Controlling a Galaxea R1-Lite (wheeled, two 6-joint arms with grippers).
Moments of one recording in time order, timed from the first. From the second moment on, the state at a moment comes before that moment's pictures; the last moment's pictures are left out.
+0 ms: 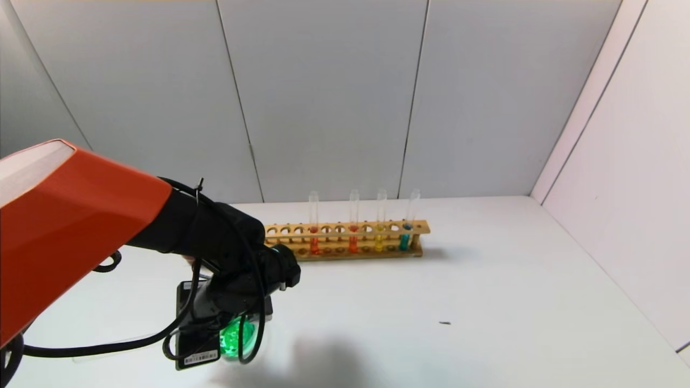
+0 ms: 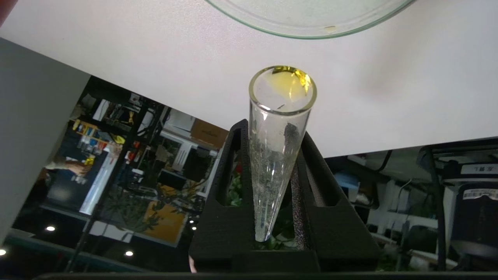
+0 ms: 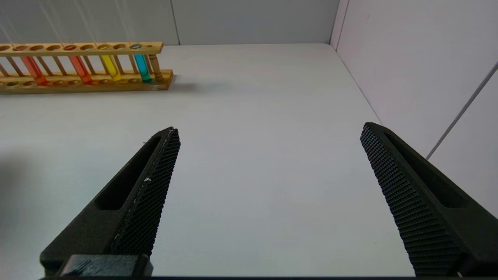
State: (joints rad) left arm -0.59 2.07 -1.23 0.96 0.63 0.41; right arm 0.00 0.00 0.00 0.00 -0.01 0.01
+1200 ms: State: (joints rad) left arm -0.40 1.66 -1.26 0.42 0.59 -0.02; right arm 0.00 0.00 0.00 0.00 -0.01 0.01
